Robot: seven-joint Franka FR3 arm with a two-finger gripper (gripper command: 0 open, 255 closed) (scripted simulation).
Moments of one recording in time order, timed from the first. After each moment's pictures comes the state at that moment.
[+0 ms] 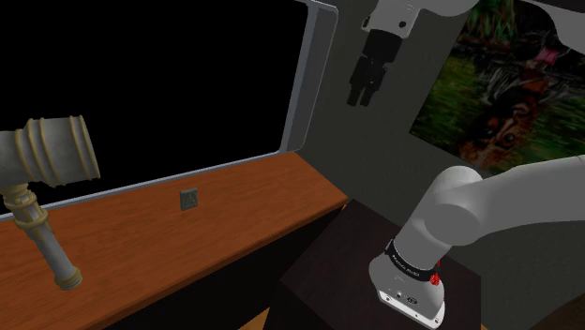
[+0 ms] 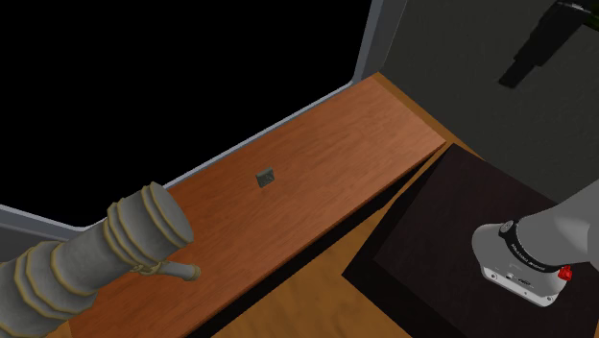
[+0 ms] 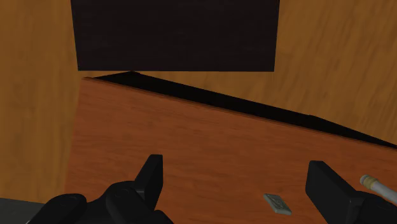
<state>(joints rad) -0.01 -0.78 -0.07 -2.31 0.12 1.50 -0.04</state>
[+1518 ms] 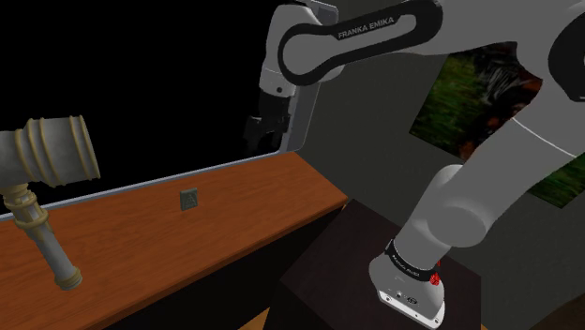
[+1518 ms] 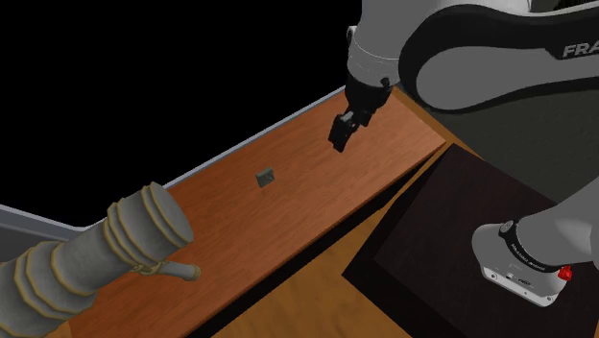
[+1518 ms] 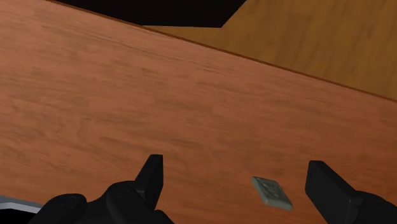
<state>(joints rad) 0.07 -0.21 0.20 -2.29 0.15 2.10 0.18</state>
